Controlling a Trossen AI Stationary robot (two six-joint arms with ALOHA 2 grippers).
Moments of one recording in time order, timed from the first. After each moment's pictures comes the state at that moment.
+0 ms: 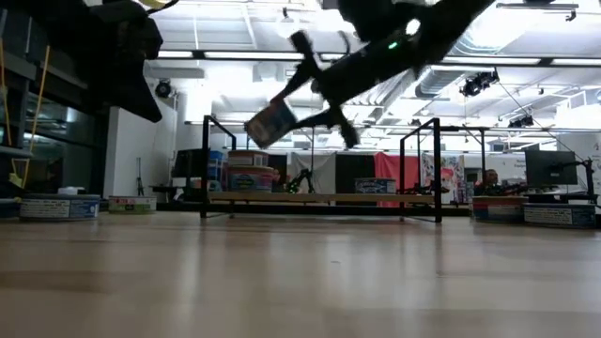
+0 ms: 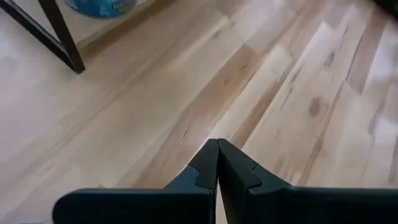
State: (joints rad) left arm -0.19 0.90 0.60 -0.55 -0.35 -0.81; right arm -0.12 1.74 1.03 0.36 0.24 1.23
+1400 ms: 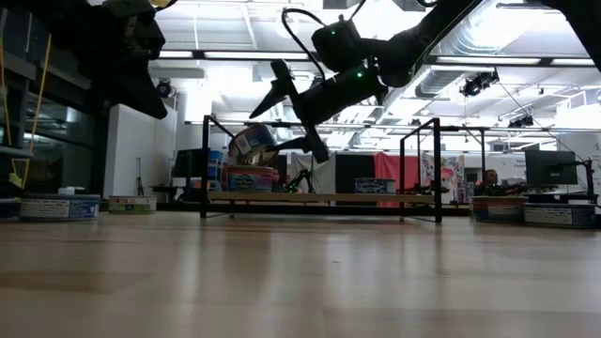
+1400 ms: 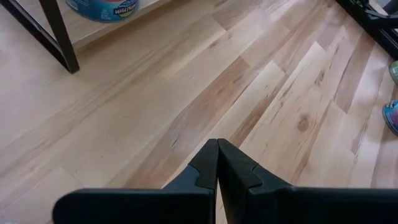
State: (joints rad) left arm -0.18 0.90 0.60 -0.52 -0.35 -0.87; right arm -0.27 1.93 1.21 0.36 0.00 1.31
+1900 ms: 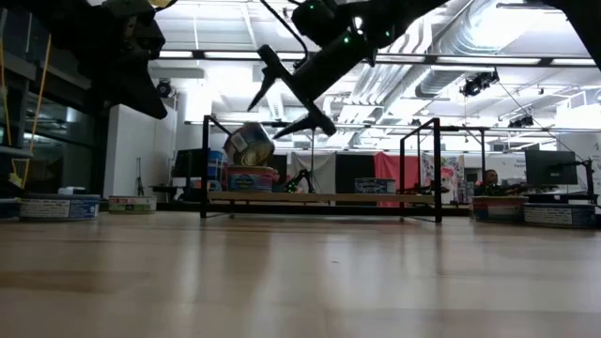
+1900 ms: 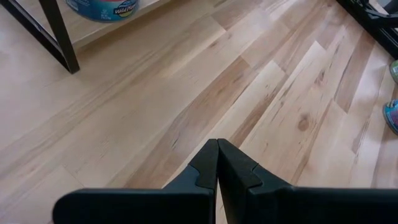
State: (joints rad) left arm -0.18 0.90 0.60 -0.52 -0.35 -0.87; right arm -0.26 1.93 1.49 -0.16 0.05 1.07
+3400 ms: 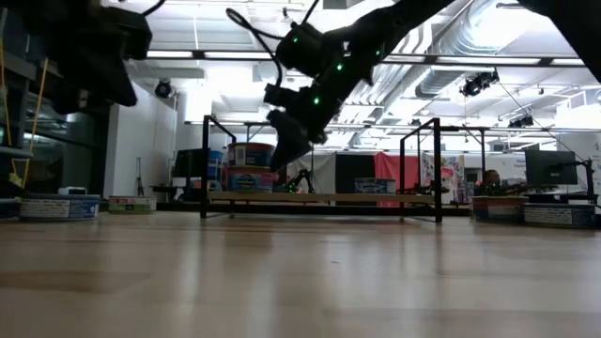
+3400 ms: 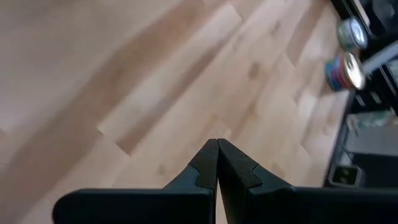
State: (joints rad) left arm -0.30 0.90 0.60 -0.51 -0.17 -1.05; right arm -0.22 2.03 1.49 -0.30 0.14 -0.06
